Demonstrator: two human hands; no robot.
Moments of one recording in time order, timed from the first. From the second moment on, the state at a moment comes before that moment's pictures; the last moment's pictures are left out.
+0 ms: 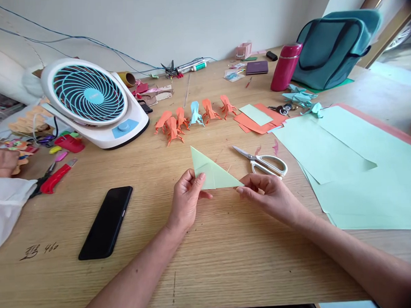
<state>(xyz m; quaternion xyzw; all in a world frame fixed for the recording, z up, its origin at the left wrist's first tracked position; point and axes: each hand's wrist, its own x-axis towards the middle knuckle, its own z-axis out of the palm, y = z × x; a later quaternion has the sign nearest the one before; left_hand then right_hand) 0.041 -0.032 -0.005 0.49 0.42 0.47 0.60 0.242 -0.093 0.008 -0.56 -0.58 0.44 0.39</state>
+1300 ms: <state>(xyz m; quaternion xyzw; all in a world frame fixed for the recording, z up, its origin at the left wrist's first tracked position) 0.030 -0.011 -0.009 0.58 0.41 0.50 0.50 0.244 -0.074 -0.017 -0.53 -0.80 0.06 0.28</state>
